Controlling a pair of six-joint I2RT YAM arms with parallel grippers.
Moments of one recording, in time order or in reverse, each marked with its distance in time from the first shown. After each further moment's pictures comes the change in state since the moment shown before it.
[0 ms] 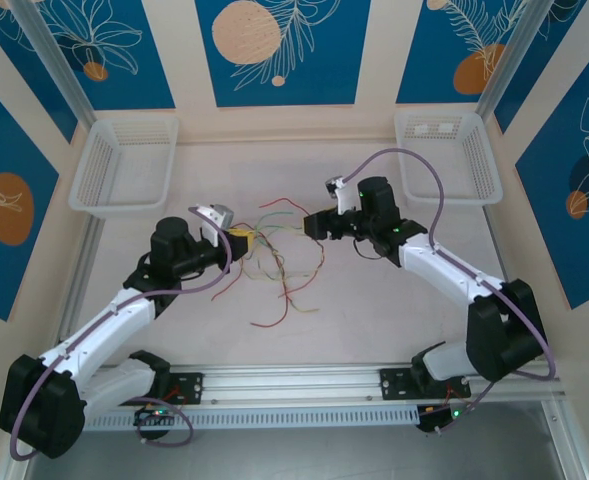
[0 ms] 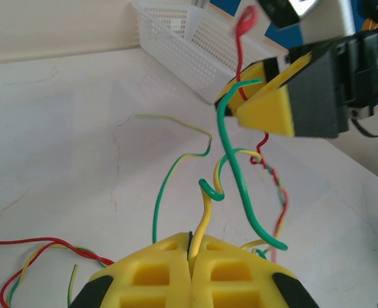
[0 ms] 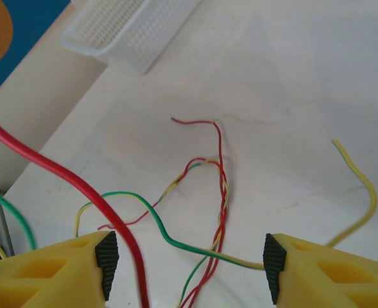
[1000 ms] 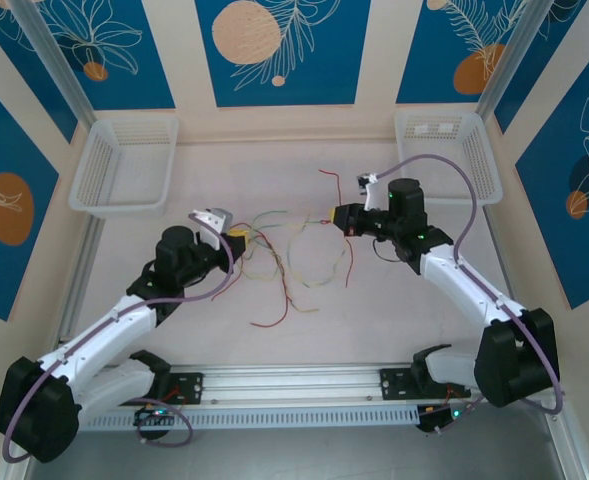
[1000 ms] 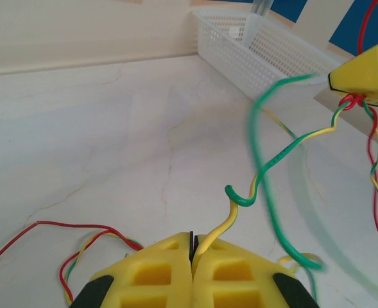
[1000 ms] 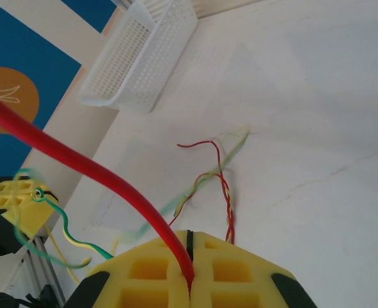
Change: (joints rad) left arm -0.047 -0.033 -0.051 0.021 -0.271 0.000; right arm -0.170 -0.165 -0.088 -0.002 -0.075 0.185
